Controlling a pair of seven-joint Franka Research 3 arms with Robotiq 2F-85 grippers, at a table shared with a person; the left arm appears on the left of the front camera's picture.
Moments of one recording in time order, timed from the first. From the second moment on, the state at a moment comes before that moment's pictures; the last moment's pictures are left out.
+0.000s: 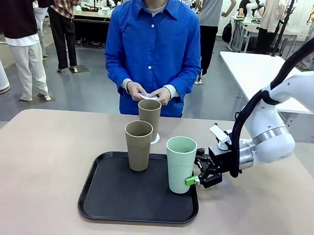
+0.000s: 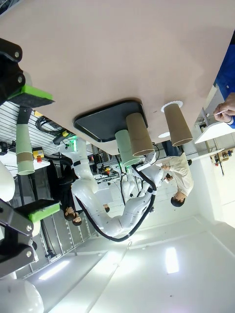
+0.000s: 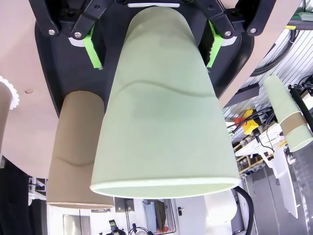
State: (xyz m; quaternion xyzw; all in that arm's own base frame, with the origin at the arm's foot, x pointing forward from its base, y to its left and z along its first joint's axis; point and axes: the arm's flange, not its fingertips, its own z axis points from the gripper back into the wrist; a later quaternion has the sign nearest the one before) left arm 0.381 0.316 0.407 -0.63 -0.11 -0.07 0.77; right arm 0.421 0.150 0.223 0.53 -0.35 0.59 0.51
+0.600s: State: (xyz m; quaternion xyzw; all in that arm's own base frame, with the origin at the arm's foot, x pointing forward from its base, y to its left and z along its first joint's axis) left arm 0.381 0.316 0.407 -0.63 -0.11 -0.07 0.77; right arm 0.417 0.162 0.222 0.53 -0.34 0.59 0.50
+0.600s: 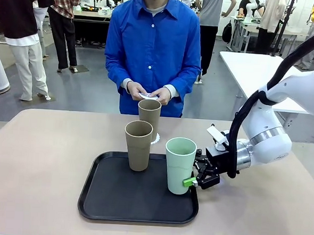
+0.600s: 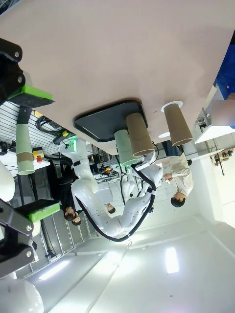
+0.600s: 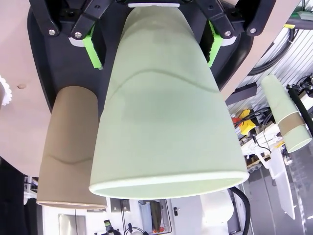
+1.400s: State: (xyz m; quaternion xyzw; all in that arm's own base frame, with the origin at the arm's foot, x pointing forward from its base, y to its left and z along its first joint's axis) left arm 0.381 0.316 0.407 -0.63 -0.11 -0.07 0.77; right arm 0.422 0.173 0.221 0.53 -0.34 0.62 0.47
